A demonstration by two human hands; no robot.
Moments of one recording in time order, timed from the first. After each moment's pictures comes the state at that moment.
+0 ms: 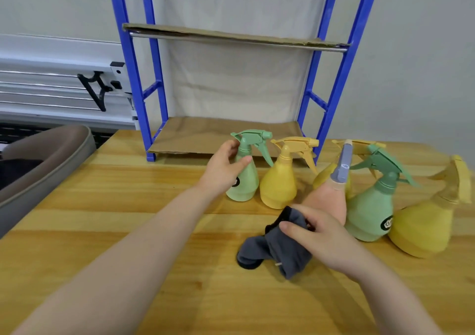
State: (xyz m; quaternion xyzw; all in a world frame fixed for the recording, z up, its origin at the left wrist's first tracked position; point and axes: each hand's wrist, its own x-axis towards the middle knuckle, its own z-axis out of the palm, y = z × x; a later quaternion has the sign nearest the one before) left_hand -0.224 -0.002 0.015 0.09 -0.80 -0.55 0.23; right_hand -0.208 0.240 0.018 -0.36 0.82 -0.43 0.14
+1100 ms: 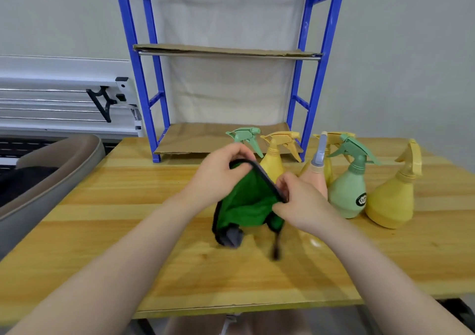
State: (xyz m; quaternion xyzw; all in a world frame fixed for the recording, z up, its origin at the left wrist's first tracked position) left_hand -0.124 0.045 0.066 -0.03 -0.87 -0.41 0.26; right_hand -0.181 0.227 0.046 -0.29 0.92 -0.27 0.01
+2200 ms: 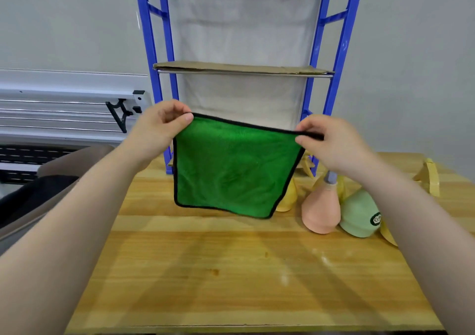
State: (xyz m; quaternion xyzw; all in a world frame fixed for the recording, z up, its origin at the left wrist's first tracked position) left_hand -0.091 -0.064 0.146 0.05 -0.81 -0.48 0.35; right_hand -0.221 0.220 0.156 -0.36 0.85 -0.35 -0.14
